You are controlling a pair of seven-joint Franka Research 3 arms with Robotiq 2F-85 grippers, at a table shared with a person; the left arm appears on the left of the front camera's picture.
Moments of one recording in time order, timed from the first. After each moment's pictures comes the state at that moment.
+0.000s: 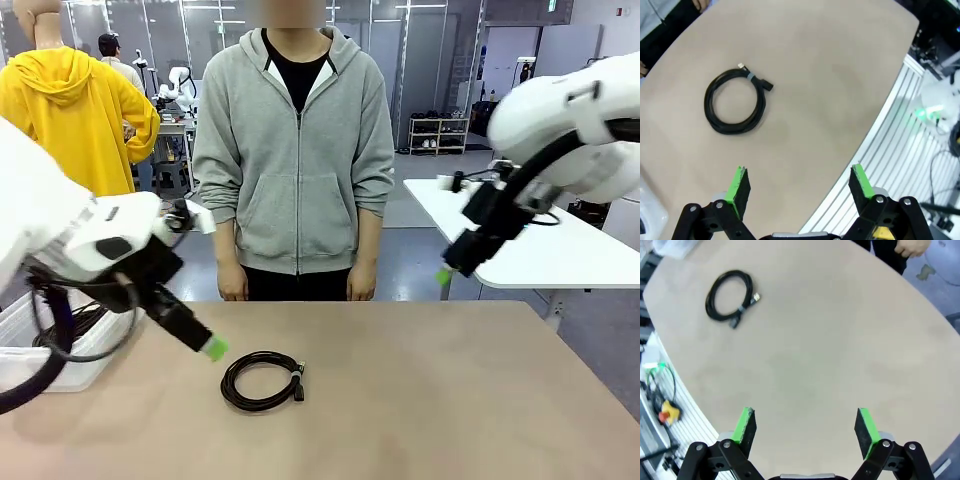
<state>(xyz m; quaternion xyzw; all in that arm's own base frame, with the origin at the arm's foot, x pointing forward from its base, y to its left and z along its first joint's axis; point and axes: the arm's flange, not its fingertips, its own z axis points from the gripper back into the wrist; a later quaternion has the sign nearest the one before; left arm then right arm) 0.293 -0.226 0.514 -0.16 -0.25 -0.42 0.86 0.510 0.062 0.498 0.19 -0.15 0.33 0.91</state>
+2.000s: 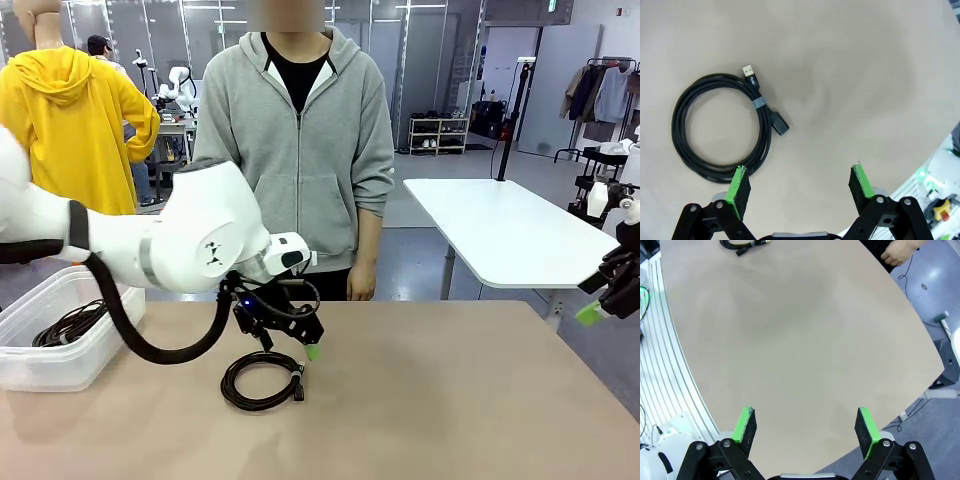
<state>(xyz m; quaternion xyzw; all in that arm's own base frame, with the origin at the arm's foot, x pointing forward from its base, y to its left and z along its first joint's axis) 0.452 -0.357 0.408 -0.13 -0.09 -0.25 0.96 0.379 -0.083 0.507 0.12 -0.25 0.47 0.84</state>
